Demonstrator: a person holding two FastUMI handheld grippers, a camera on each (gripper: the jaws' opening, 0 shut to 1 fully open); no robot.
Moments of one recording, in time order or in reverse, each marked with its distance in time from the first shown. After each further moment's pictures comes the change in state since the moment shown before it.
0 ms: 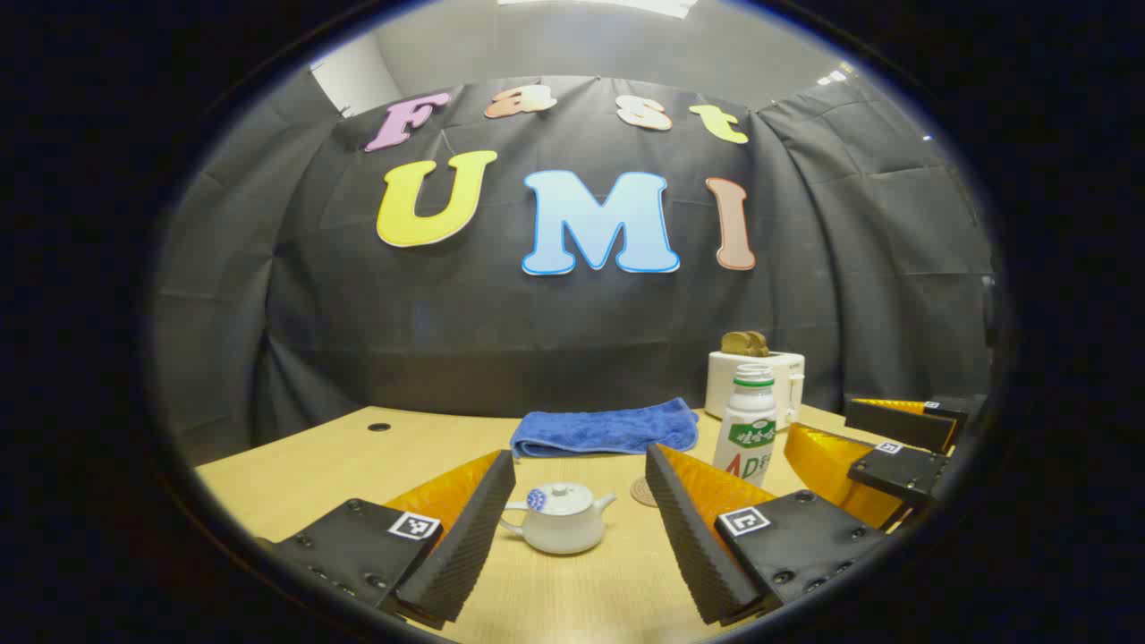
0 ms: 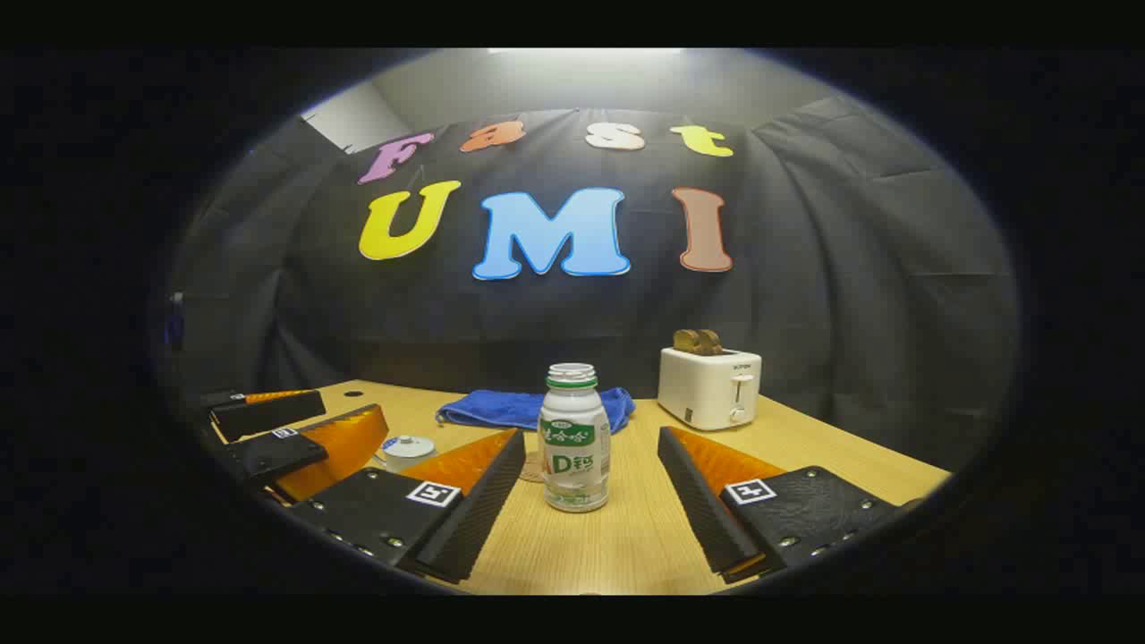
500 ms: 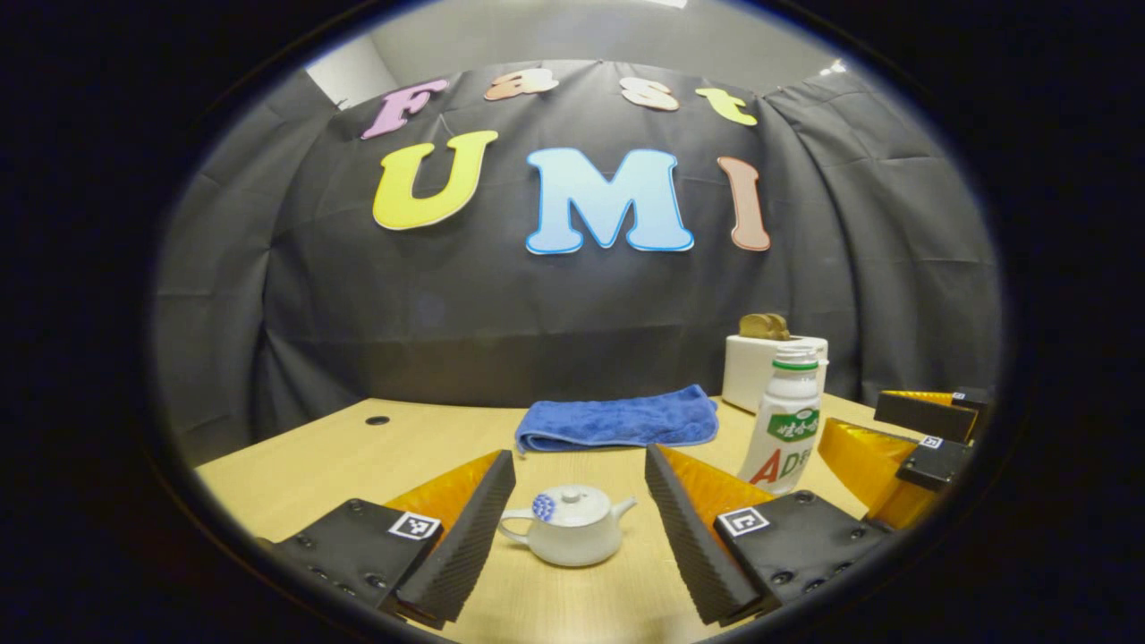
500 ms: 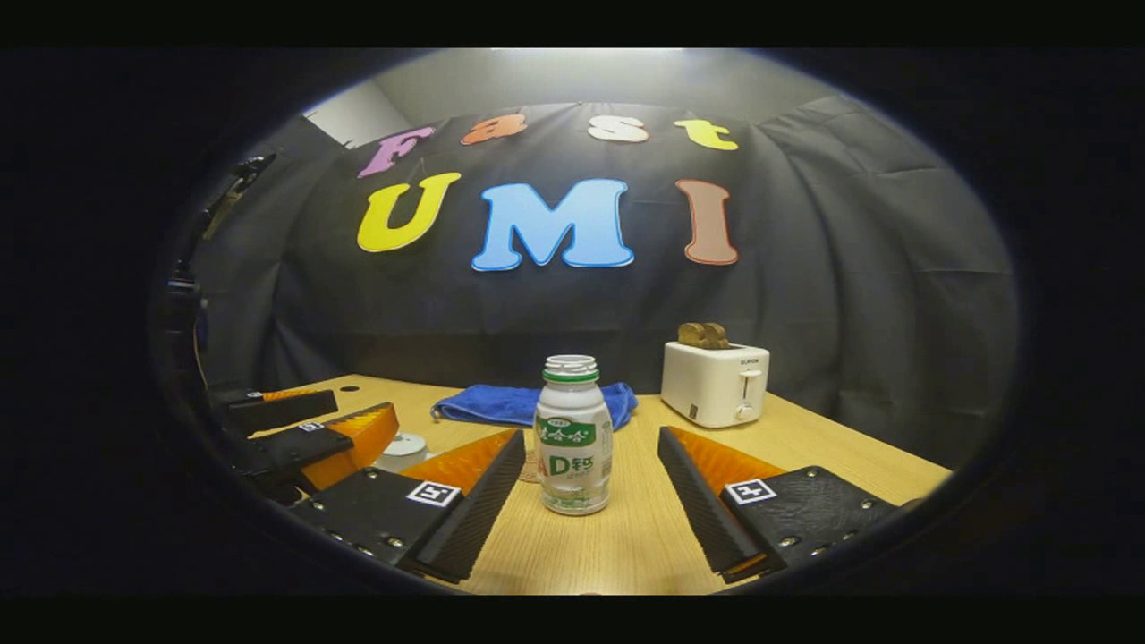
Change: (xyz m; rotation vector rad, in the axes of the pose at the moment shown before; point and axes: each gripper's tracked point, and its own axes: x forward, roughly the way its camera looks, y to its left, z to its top) left arm 0.040 0.011 -0.019 0.011 0.045 0.020; right arm 0.024 0.003 -0.014 -0.005 0.018 0.012
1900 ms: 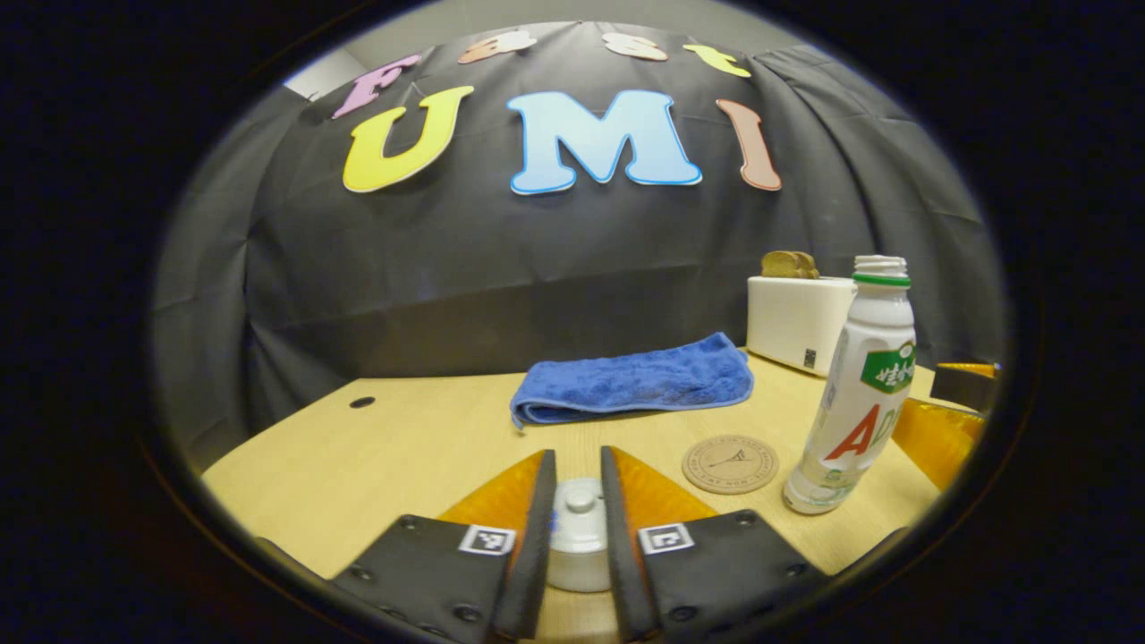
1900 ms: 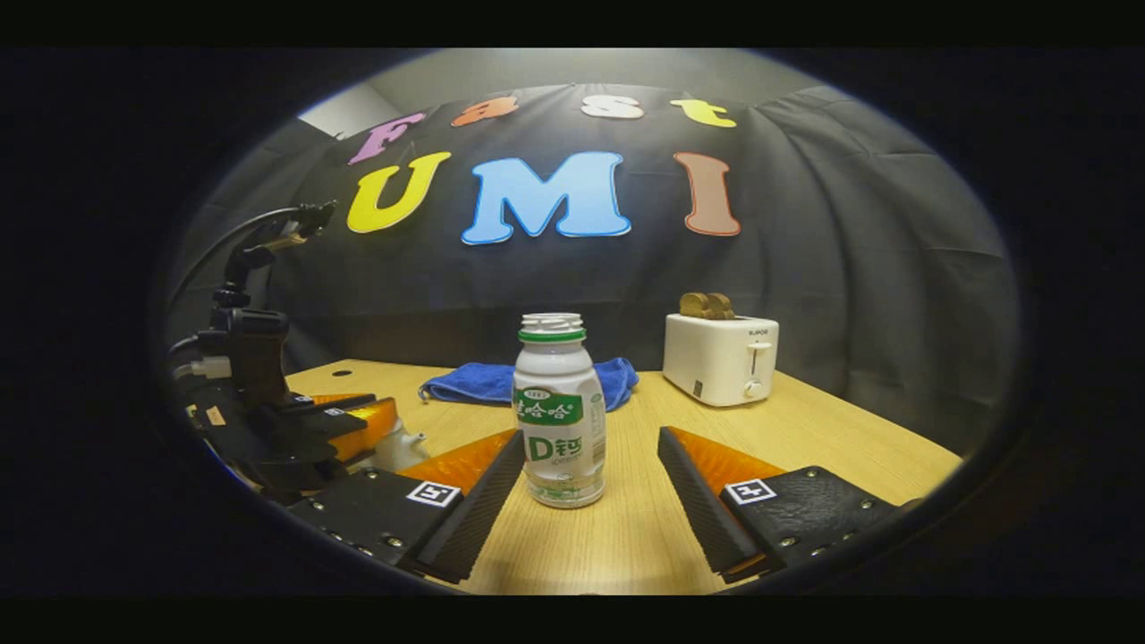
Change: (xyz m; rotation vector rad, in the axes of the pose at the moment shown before) left arm 0.065 0.005 -0.050 0.064 0.135 0.012; right arm 0.028 -0.012 -0.037 0.023 0.075 0.004
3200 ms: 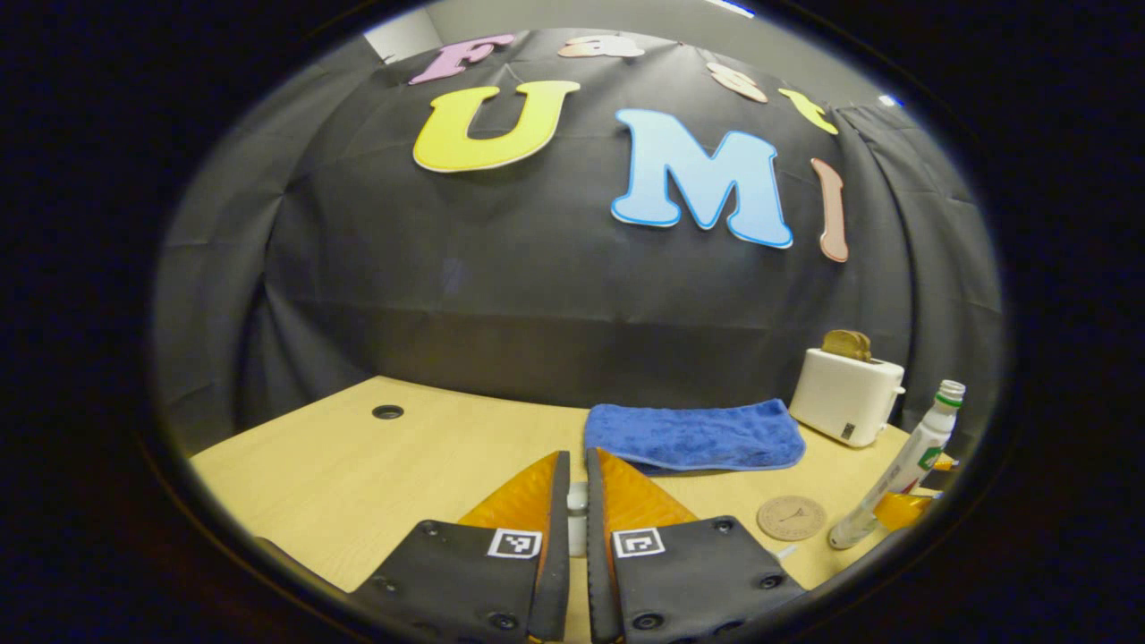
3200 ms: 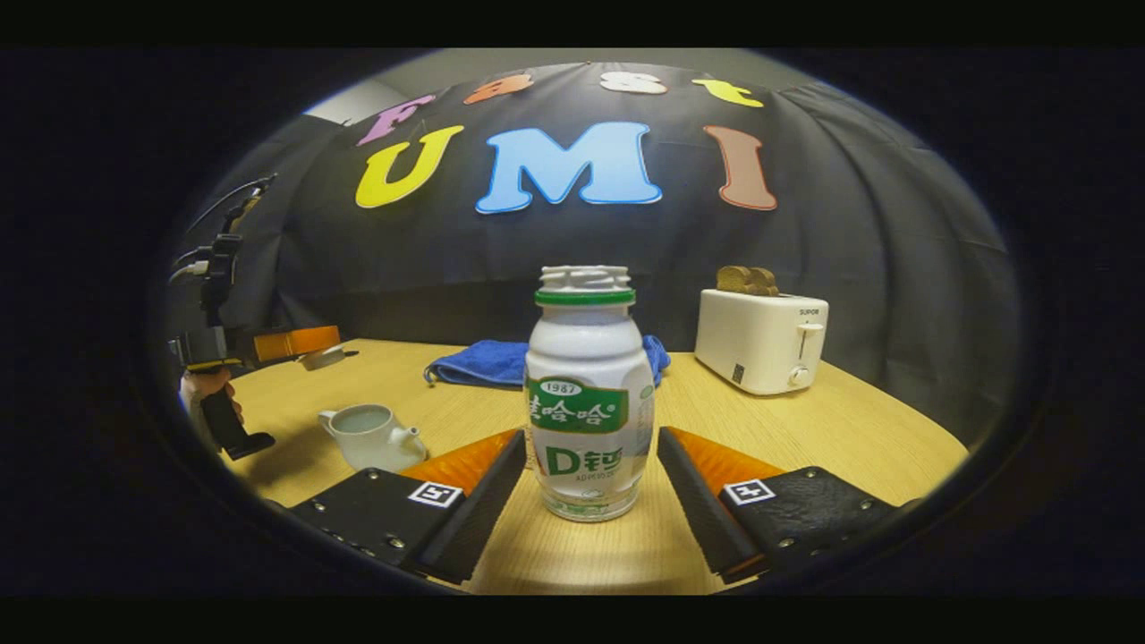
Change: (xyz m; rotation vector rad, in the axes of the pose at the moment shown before) left arm 0.038 0.131 0.033 -0.206 -0.059 0.030; right arm 0.059 0.024 -0.026 -0.040 0.098 0.067
